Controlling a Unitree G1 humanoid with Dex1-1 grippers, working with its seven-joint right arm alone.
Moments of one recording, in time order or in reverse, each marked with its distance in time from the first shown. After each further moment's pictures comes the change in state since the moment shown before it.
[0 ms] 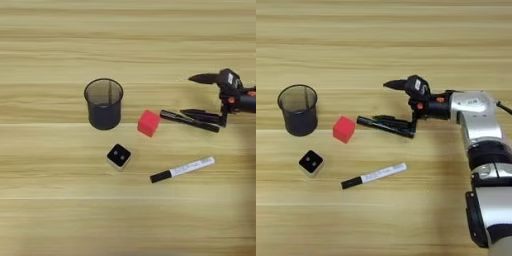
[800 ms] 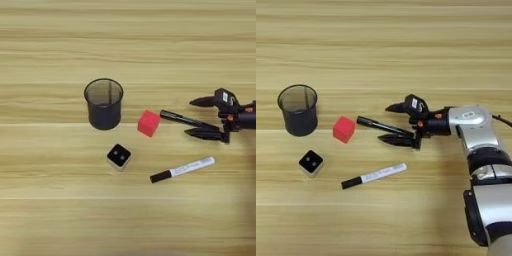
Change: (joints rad) arm -0.019 0.003 0.041 0.207 -0.100 -0.075 0.007
